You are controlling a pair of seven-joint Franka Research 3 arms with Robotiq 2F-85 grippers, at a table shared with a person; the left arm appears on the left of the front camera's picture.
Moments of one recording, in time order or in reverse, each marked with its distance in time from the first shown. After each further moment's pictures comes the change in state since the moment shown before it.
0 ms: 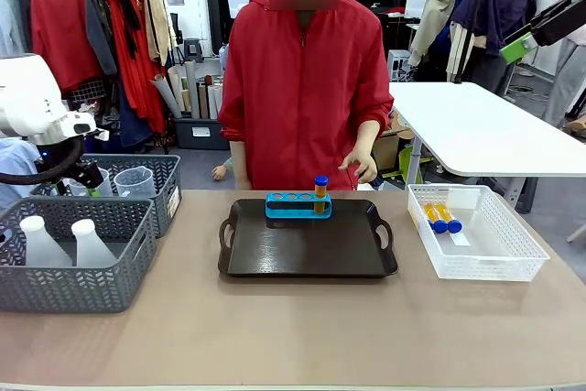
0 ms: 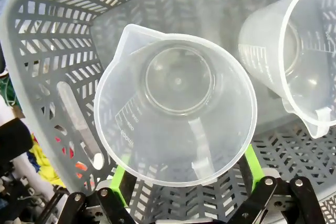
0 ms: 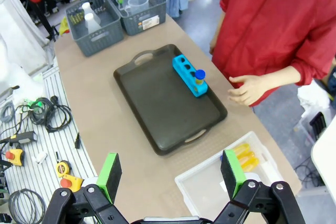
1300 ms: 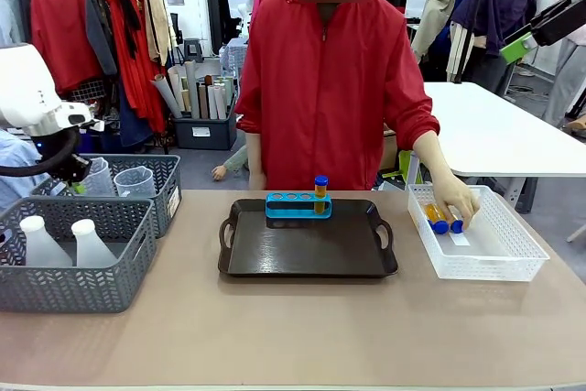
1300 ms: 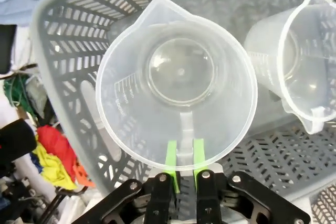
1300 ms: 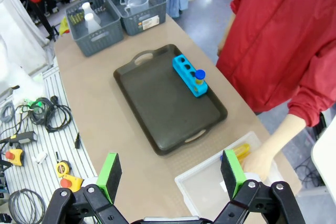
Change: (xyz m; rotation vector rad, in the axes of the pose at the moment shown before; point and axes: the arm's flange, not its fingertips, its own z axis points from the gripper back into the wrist) left arm 0.003 0.006 0.026 0.013 -0.034 0.007; right arm 0.000 0.000 0.000 0.000 0.000 0.000
